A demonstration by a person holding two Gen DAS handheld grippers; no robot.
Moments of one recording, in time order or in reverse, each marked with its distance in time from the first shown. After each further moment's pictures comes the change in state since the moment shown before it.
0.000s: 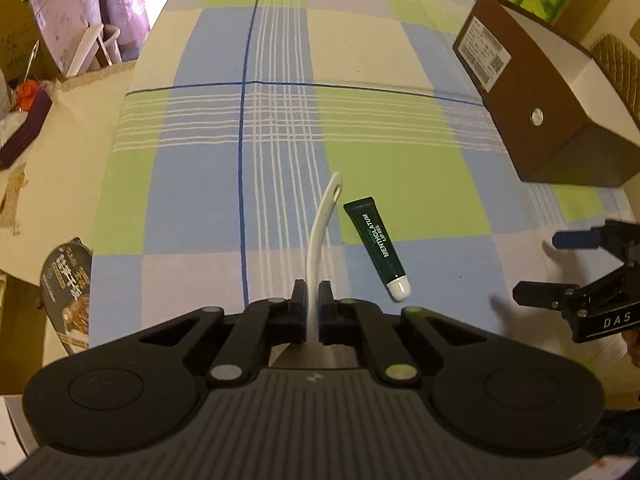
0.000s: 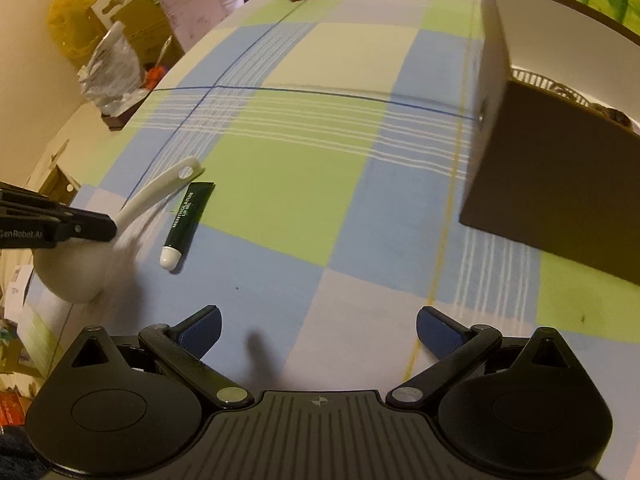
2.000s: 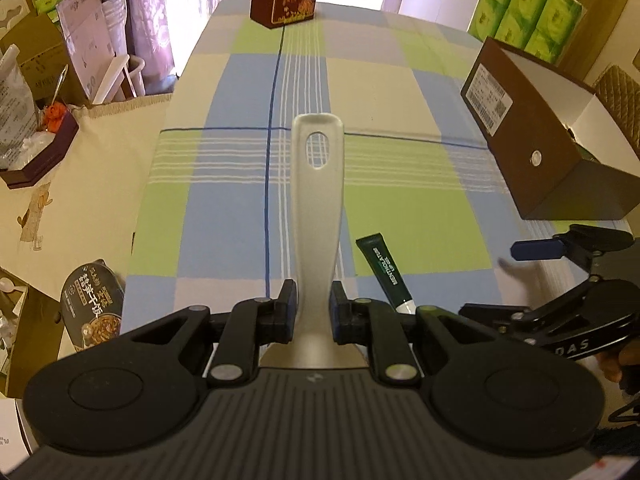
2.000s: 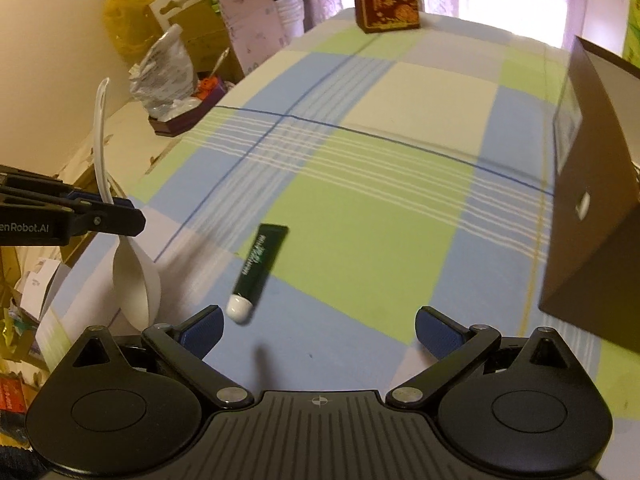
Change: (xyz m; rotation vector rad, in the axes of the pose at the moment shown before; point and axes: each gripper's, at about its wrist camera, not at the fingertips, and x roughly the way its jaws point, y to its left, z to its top) left arm -0.034 0.009 -0.006 -0.042 -0.152 0.046; right arm 0.012 0.045 0.021 -0.149 -0.097 0.091
